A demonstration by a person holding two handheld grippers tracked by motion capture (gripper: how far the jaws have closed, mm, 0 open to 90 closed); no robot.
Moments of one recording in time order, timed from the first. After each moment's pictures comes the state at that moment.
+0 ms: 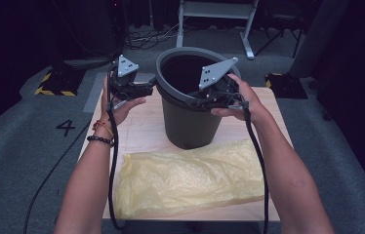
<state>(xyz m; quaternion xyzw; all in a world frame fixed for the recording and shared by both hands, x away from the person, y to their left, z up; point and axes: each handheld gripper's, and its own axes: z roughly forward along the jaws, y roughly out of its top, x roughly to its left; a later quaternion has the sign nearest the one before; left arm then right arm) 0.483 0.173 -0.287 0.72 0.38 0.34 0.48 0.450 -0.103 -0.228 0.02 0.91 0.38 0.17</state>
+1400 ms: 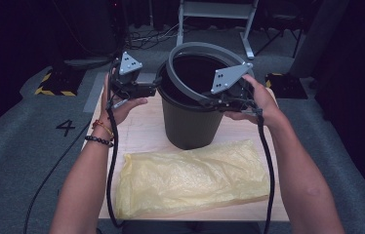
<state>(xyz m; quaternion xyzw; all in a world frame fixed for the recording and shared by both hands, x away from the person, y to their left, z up) 0.464 0.165 -0.271 0.74 0.34 0.32 0.48 0.430 -0.130 -0.218 0.02 0.91 0.34 0.23</state>
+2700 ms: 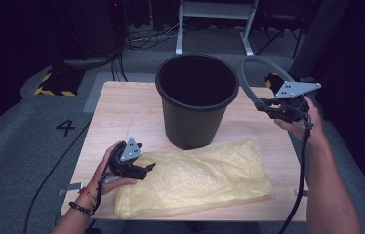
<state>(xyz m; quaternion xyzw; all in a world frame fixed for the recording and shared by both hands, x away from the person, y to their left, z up) 0.353 0.181 -0.442 0.86 0.27 0.19 0.39 0.448 -0.288 -0.282 0.22 0.86 0.38 0.27</state>
